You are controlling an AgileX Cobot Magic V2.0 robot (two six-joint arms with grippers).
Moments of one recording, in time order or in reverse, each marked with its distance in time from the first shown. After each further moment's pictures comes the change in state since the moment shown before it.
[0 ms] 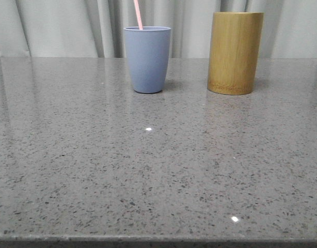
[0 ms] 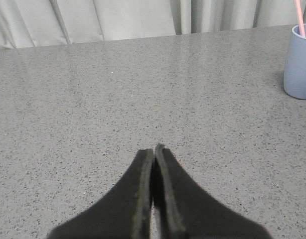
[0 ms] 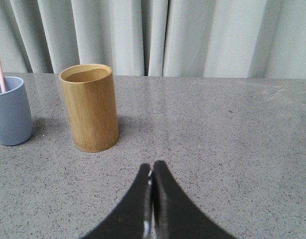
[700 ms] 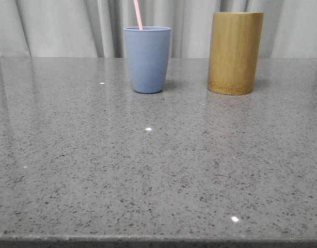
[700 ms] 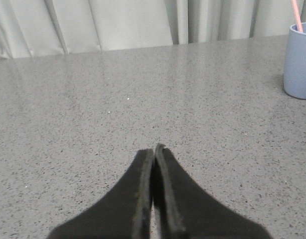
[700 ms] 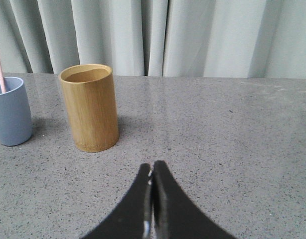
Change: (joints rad) left arm 0.000 -0.121 0.250 0.000 -0.244 0.000; right arm 0.000 0.000 0.000 0.000 0.000 0.002
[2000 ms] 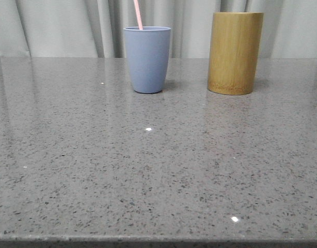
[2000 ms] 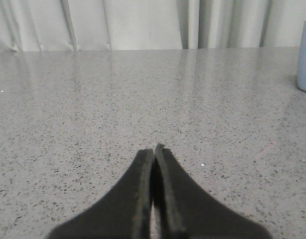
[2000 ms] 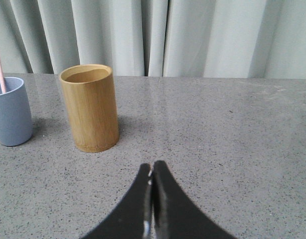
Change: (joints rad) left arm 0.046 -0.197 0.238 -0.052 -0.124 0.000; right arm 0.000 -0.002 0.000 0.000 0.000 0.000
